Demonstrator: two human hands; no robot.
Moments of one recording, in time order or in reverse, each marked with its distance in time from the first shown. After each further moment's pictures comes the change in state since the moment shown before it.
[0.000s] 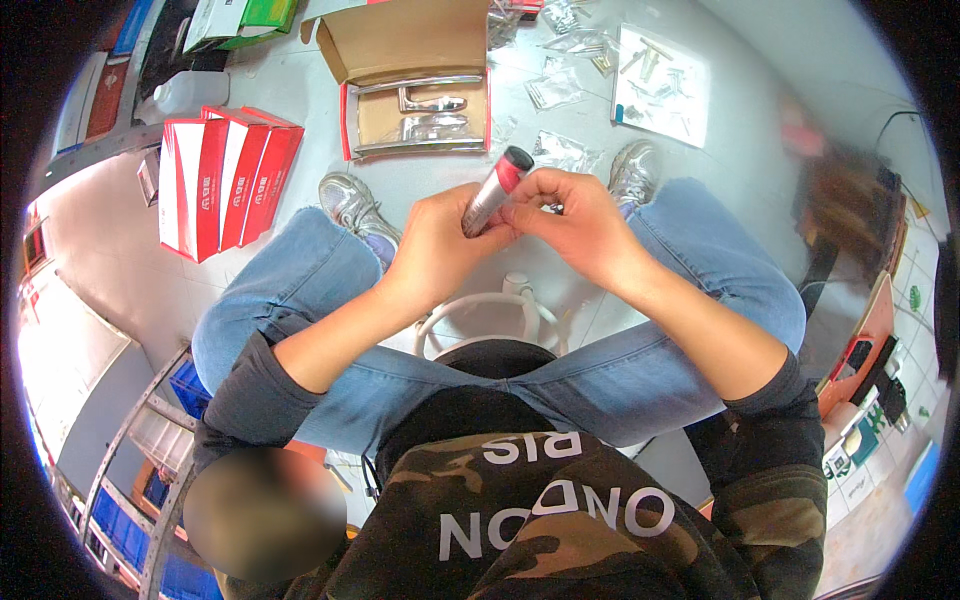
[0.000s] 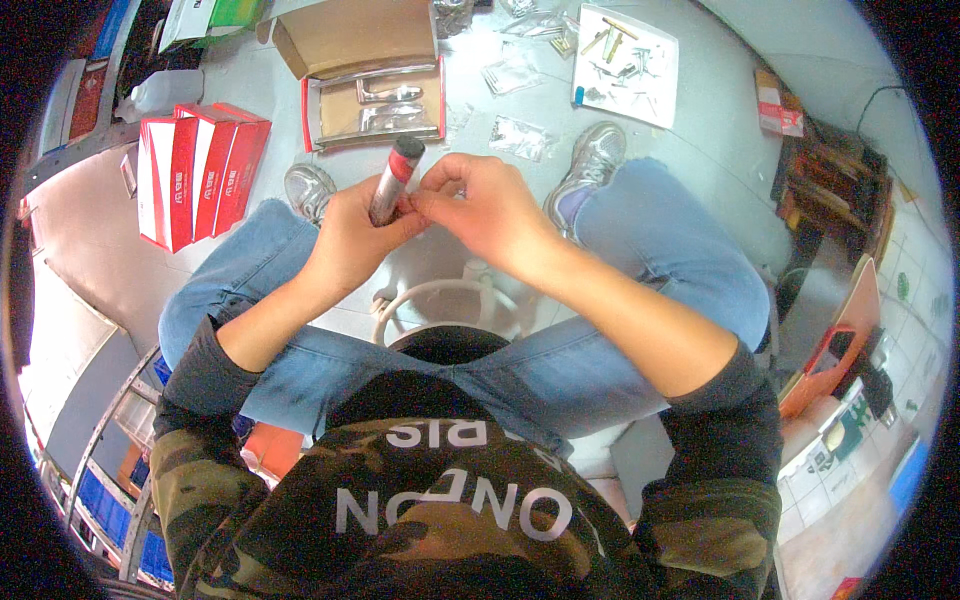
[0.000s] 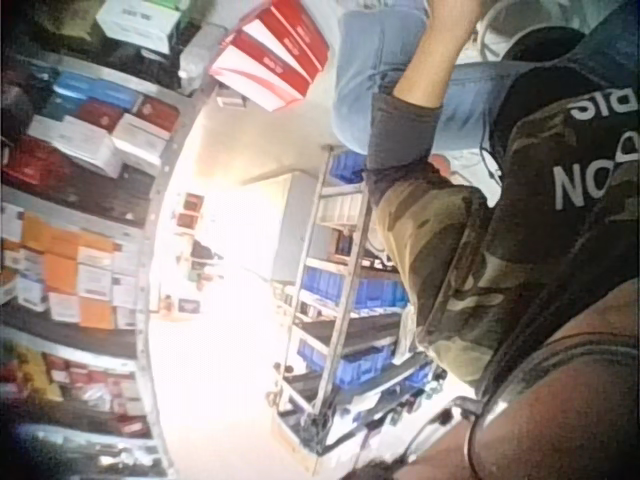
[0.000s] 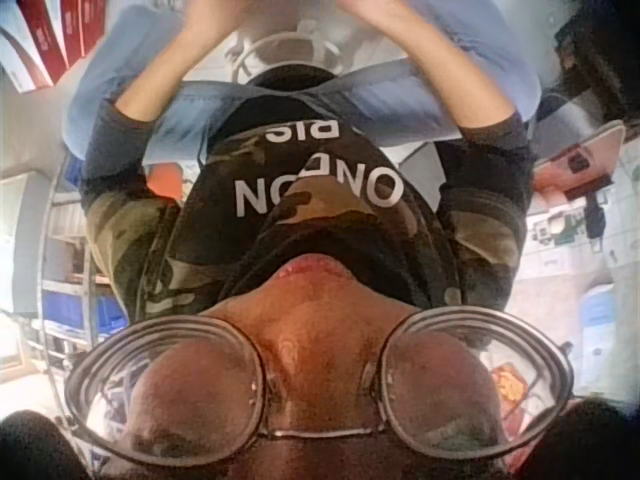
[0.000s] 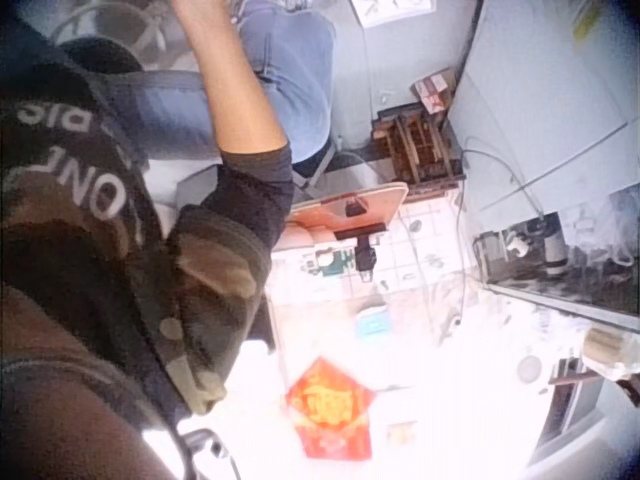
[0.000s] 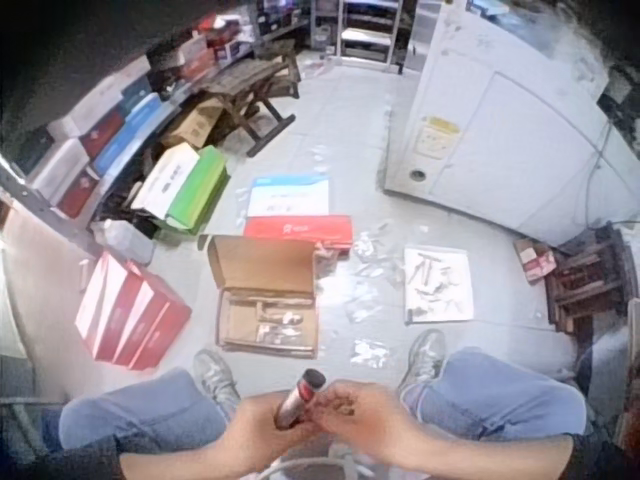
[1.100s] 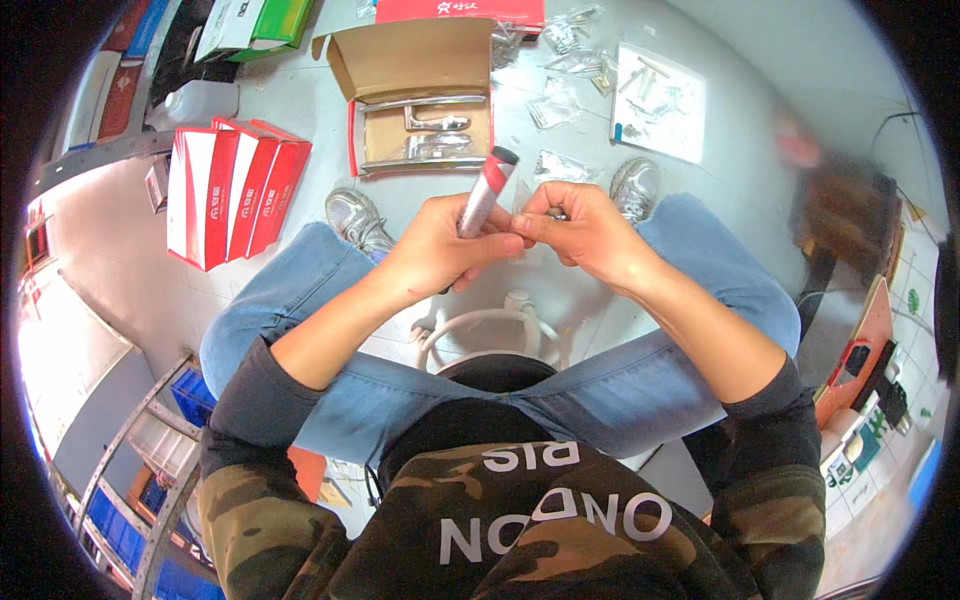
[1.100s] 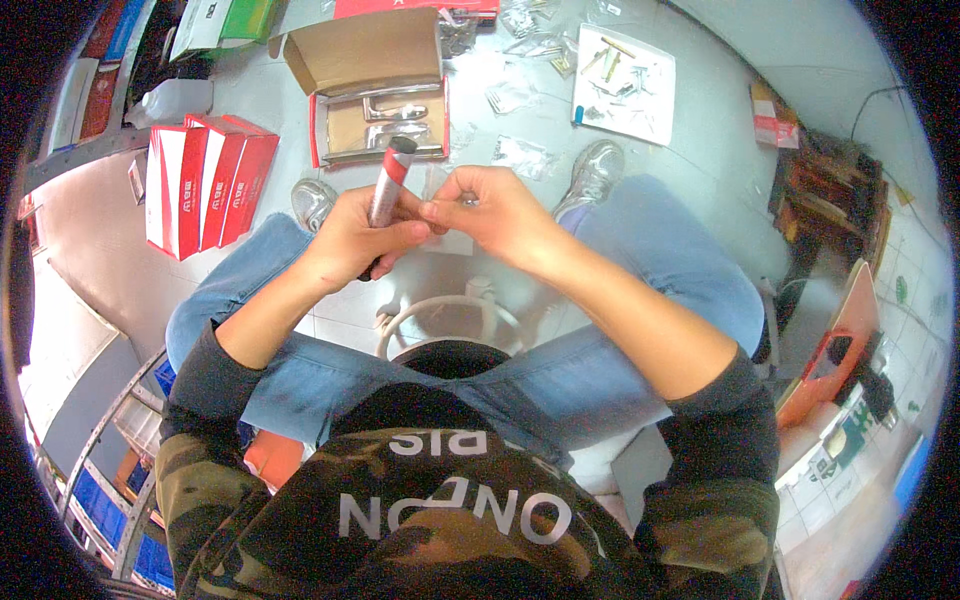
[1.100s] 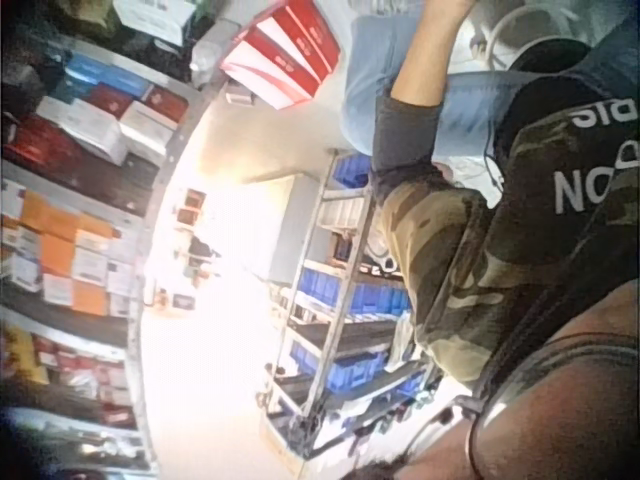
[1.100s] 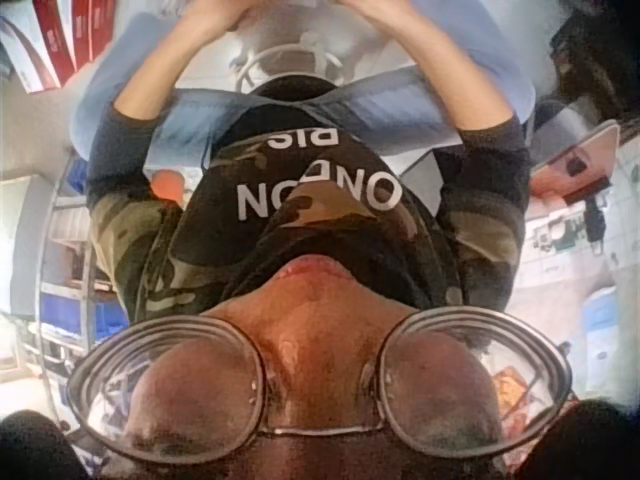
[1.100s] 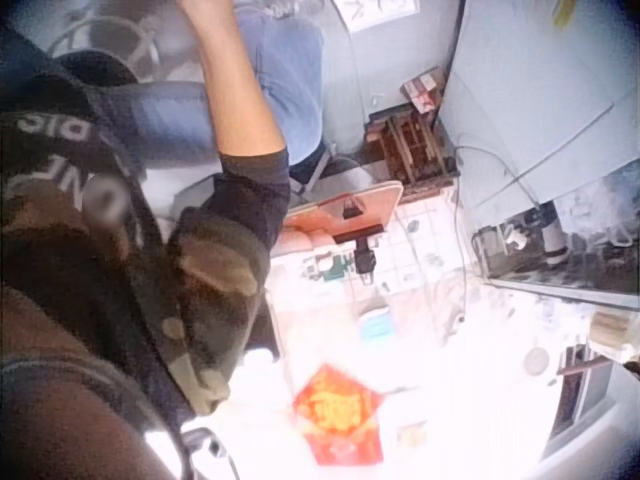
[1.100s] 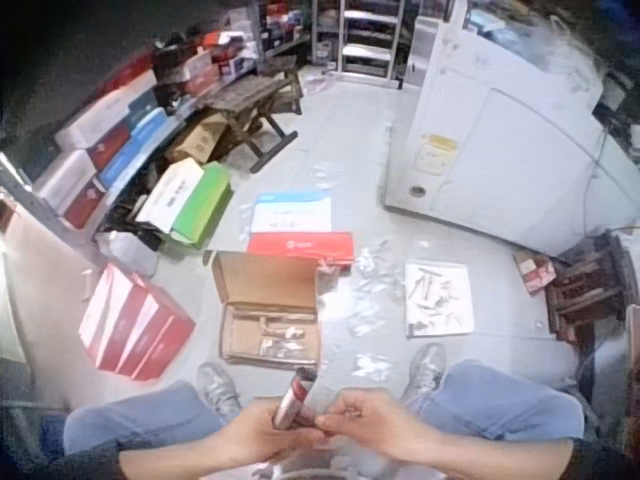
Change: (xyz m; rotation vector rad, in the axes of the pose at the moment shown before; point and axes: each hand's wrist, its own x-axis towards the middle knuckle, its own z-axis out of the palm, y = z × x) left_hand 0.008 0.005 -0.019 -0.368 -0.314 -0.150; right_hand -0.001 -0.007 -0.015 0.185 -0.162 0.146
